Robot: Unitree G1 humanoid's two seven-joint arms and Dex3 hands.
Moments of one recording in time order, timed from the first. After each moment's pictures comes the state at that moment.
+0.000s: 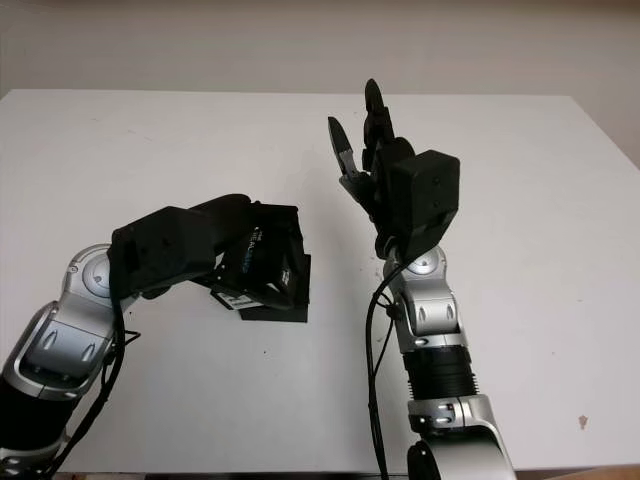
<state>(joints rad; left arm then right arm) -0.47 0.47 -0.25 -0.35 0.23 0.58 -0.62 -0.59 -0.05 -0.05 0.22 0.05 0.13 0.02</state>
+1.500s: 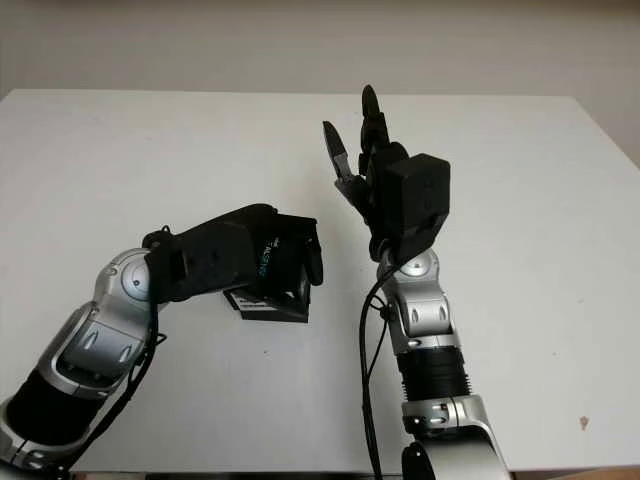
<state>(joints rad) -0.52 0.38 -0.36 -0.31 0.34 0.66 -0.60 -0.59 -0.03 -0.04 0.24 0.03 0.13 0.00</state>
